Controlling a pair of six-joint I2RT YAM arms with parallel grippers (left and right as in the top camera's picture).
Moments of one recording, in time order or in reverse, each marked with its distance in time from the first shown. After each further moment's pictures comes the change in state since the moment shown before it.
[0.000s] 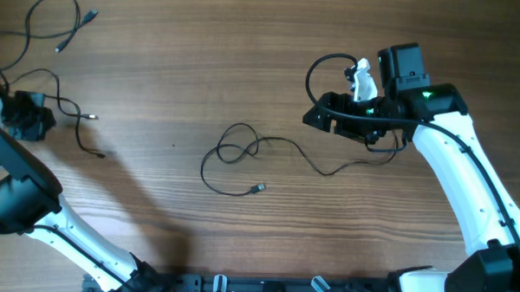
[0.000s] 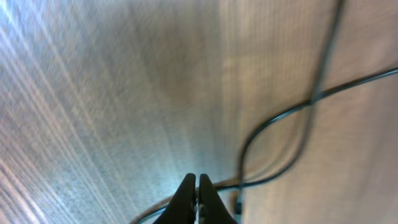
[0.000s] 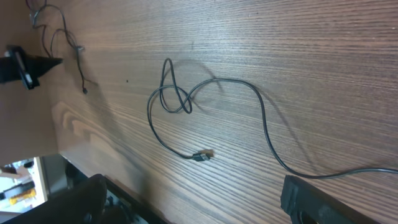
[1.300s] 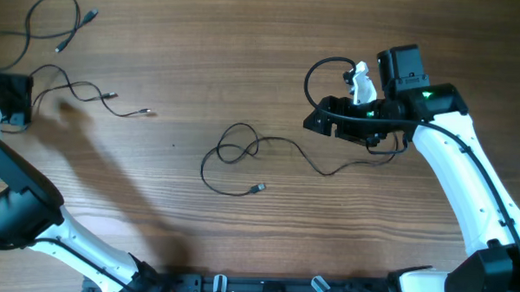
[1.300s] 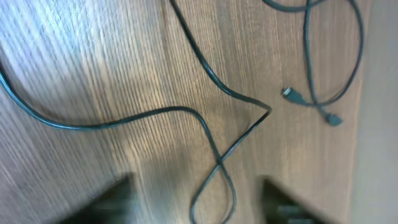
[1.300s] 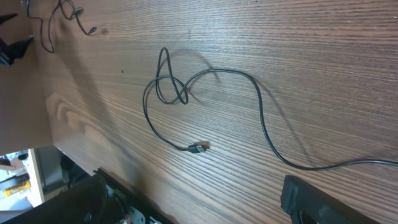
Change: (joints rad) left arm 0.022 -0.108 -0.129 0.431 0.077 0.028; right arm 0.000 0.000 0.000 -0.037 0.000 -0.037
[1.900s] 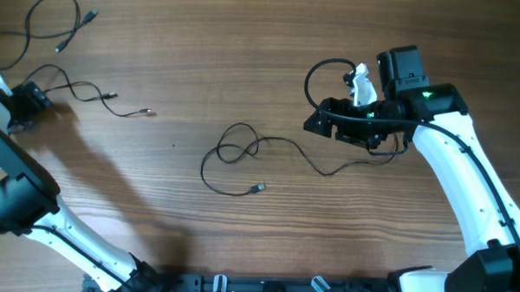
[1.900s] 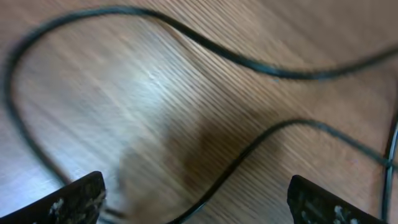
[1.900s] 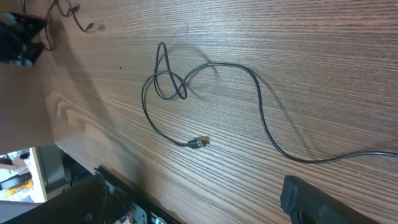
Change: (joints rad) left arm 0.002 0.121 0.001 0.066 -0.200 0.739; right arm 0.000 0.000 0.000 -0.022 0.000 0.003
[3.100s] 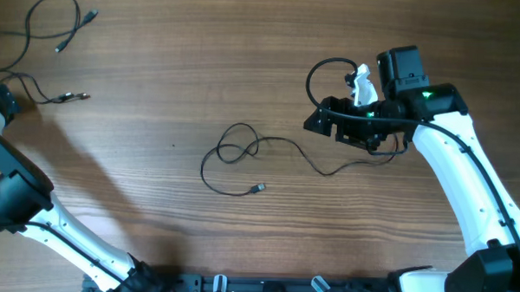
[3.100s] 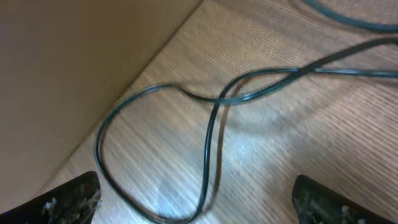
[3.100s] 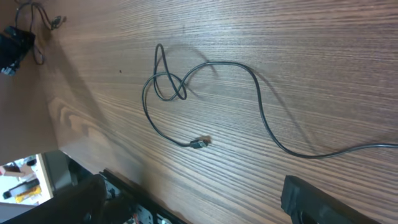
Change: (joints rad) left arm 0.045 0.053 0.030 0.295 -0.322 0.225; right arm 0.000 0.000 0.000 -0.002 0.008 0.047
